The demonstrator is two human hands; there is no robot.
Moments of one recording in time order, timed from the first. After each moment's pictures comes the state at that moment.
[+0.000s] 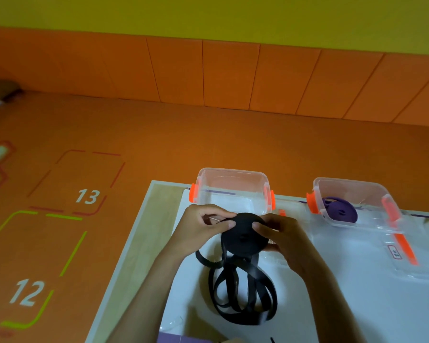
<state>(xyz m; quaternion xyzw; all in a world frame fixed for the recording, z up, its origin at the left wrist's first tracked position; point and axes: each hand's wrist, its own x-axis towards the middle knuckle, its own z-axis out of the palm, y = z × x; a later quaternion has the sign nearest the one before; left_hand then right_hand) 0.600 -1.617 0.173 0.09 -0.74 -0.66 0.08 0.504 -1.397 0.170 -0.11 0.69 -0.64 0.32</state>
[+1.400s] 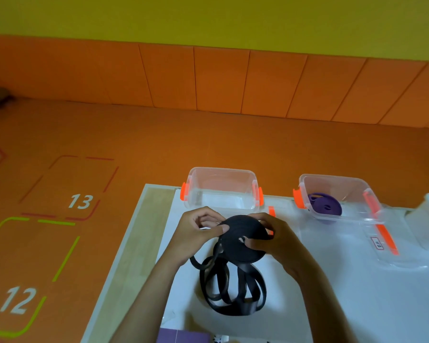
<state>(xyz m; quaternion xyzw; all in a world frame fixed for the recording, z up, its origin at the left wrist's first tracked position) 0.618 -1.590 0.155 0.12 -0.71 -0.69 0.07 0.521 -1.365 0.161 -0.17 0.74 -0.58 0.29</state>
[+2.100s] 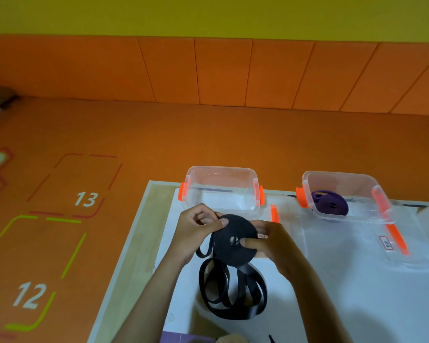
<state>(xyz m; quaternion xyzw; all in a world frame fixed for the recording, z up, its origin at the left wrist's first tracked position) 0.589 -1.582 0.139 0.18 -0.67 -0.71 0.10 0.502 -1.371 0.139 -0.11 0.73 -0.58 0.34</state>
